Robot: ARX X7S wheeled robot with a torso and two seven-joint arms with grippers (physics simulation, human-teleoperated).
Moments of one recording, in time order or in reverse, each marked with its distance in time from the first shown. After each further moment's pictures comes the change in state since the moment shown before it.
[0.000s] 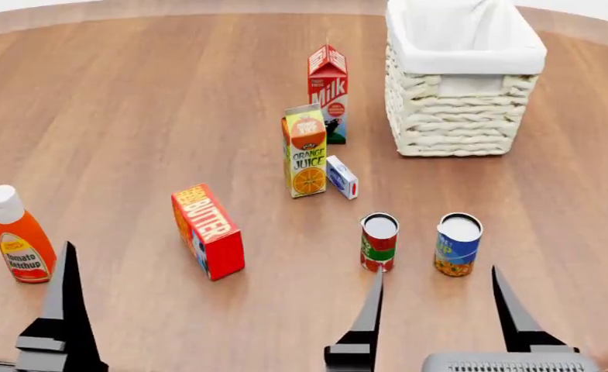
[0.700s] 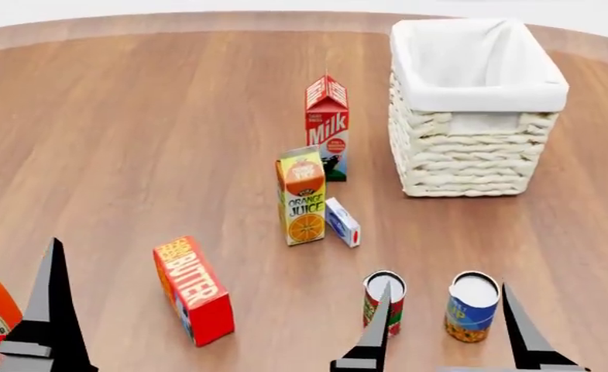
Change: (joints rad) left arm 0.007 -0.037 0.009 0.077 -0.024 -0.028 -0.043; right arm -0.039 0.019 -0.005 -0.075 0.017 0.076 0.047
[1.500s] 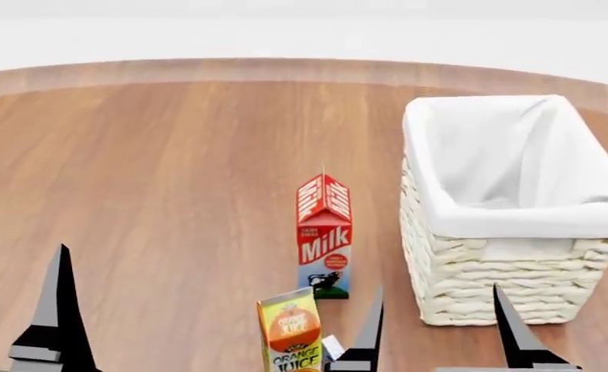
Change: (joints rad) left arm 0.008 -0.024 0.035 -0.022 0.014 0.030 -0.029; right arm 0.002 0.023 -0.015 0.007 0.036 -0.007 0.015
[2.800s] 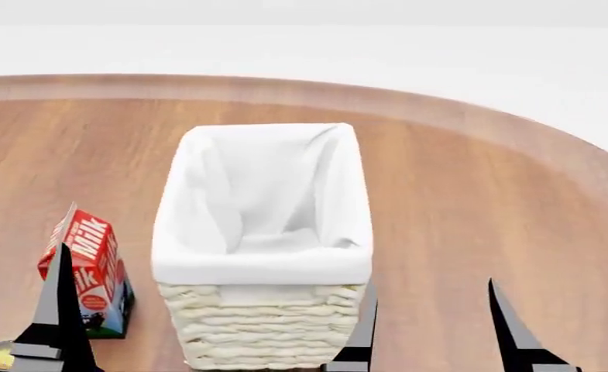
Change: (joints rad) left arm -0.013 -0.047 0.030 -0.009 -0.036 0.009 -0.061; right arm -0.013 0.023 -0.009 0.021 0.059 -0.102 0.024
